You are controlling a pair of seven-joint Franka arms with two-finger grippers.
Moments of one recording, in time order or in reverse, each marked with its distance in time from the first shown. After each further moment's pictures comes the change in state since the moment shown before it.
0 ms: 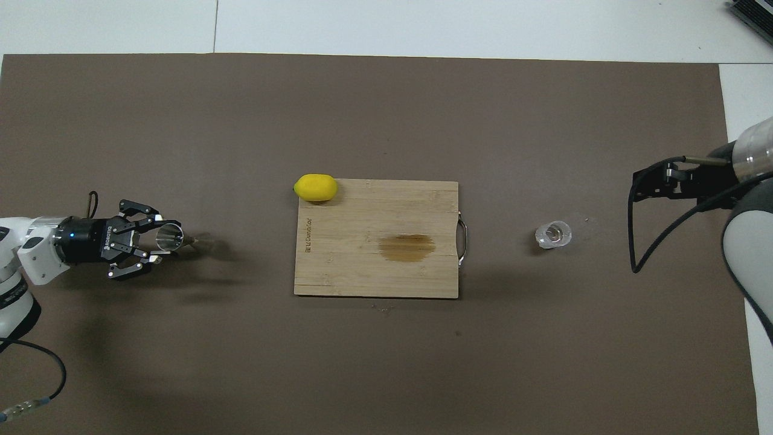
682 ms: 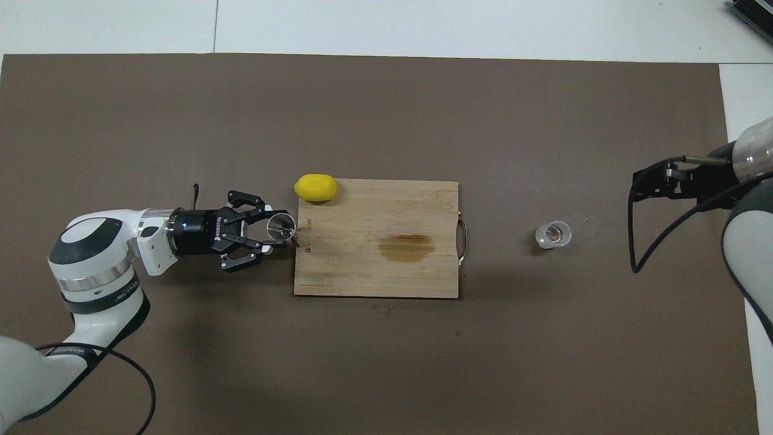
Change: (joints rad) left arm -0.379 -0.124 -0.003 -0.154 -0.336 0.245 -0.054; right arm 0.000 0.000 0.000 0.000 0.000 0.000 0.000
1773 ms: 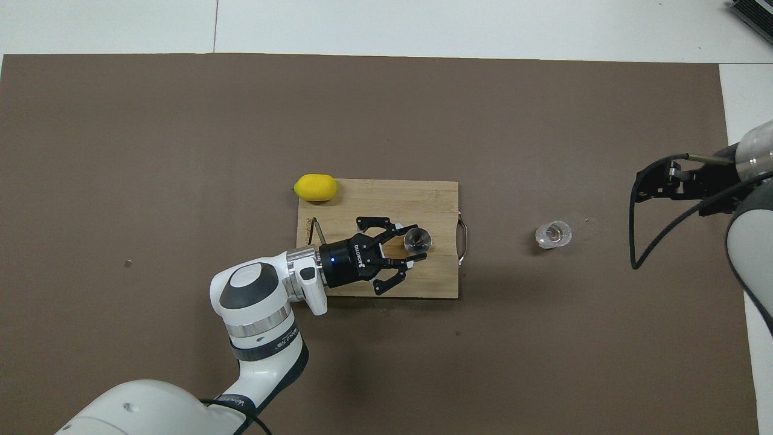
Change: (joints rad) left arm -0.539 -0.019 0.003 -0.051 -0.622 0.470 0.197; right arm -0.004 0.000 -0.003 0.000 0.000 -0.006 0.084
